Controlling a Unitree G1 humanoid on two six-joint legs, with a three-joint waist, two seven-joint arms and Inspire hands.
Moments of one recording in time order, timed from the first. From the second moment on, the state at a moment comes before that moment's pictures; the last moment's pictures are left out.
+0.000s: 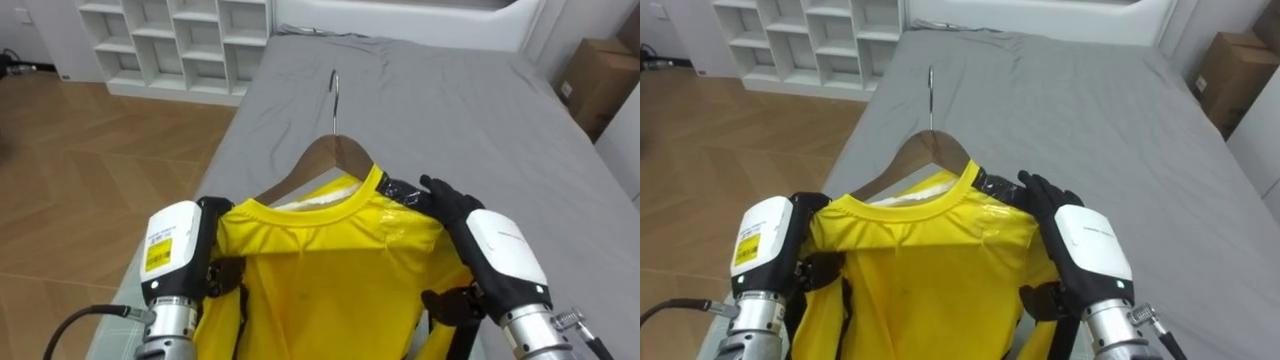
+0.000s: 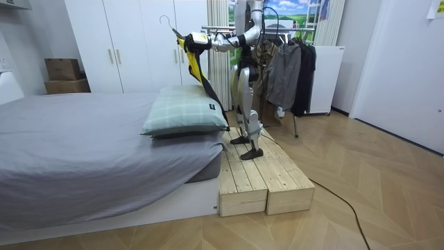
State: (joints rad) left arm -0.08 0.26 -0.16 0.29 0.73 -0.08 0.50; right arm 0.03 -0.35 0.18 0.03 -0.74 -0.11 -0.13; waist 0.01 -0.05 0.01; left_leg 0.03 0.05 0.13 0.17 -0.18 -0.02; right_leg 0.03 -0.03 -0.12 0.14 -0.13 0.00
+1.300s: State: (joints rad) left arm -0.07 0.24 -0.17 0.21 0.92 -0.07 0.52; right arm 0.00 -0.30 0.18 0.11 -0.73 -0.09 -0.18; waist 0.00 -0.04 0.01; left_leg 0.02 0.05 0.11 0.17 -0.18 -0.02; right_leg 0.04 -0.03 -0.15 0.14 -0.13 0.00
